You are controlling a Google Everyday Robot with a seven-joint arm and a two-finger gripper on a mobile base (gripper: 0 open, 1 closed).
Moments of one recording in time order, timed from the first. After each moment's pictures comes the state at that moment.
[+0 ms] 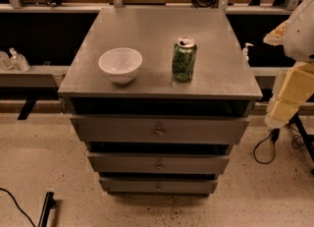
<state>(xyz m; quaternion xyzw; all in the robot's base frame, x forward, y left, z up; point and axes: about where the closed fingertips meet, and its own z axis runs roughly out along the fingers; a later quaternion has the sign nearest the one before) 0.438 -0.216 0.977 -0.60 0.78 -0.04 0.16</state>
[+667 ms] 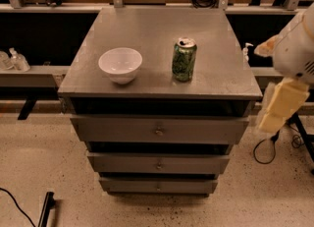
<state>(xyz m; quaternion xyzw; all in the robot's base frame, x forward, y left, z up) 0.437 -0.207 0.955 -0.61 0.77 -0.03 0.17</state>
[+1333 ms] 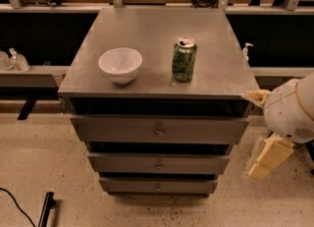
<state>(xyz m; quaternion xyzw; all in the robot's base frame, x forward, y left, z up) 0.403 -0.196 0.864 -0.62 0.75 0.05 0.23</state>
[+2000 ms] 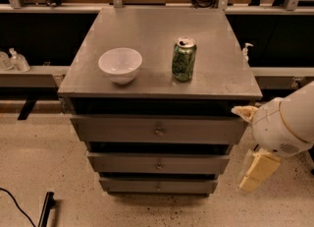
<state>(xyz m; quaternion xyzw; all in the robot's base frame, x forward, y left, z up) 0.396 -0.183 0.825 -0.63 0.74 0.08 0.21</state>
